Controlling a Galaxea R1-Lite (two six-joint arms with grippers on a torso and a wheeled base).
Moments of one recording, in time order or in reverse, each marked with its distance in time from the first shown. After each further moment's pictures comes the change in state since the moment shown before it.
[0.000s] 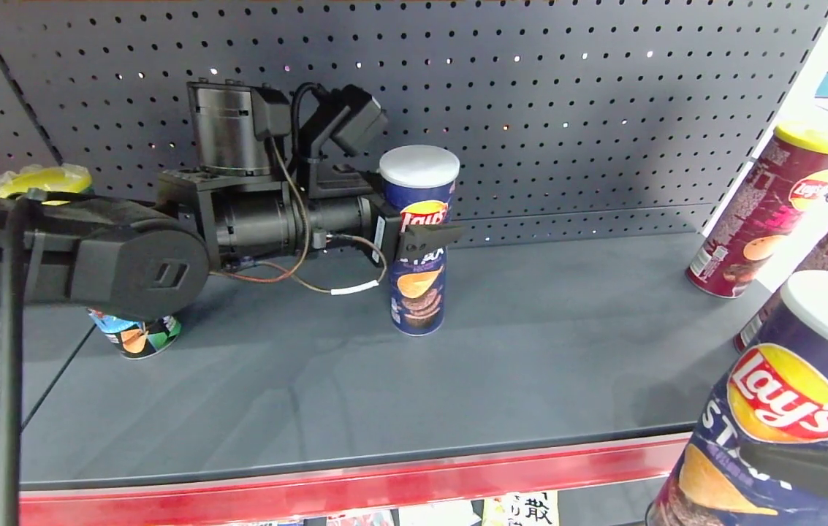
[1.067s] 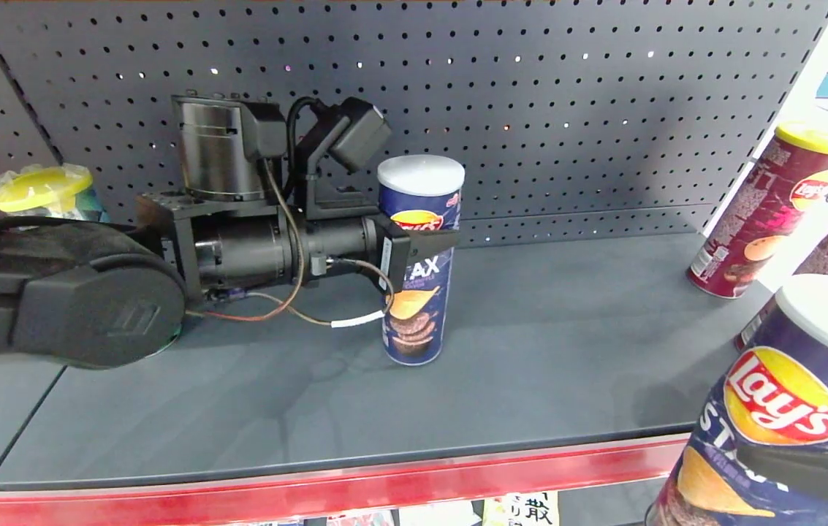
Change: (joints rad) left arm -0.077 -0.089 0.133 -0.032 0.038 -0.117; right arm 0.000 0.002 0.005 0.000 0.001 0.000
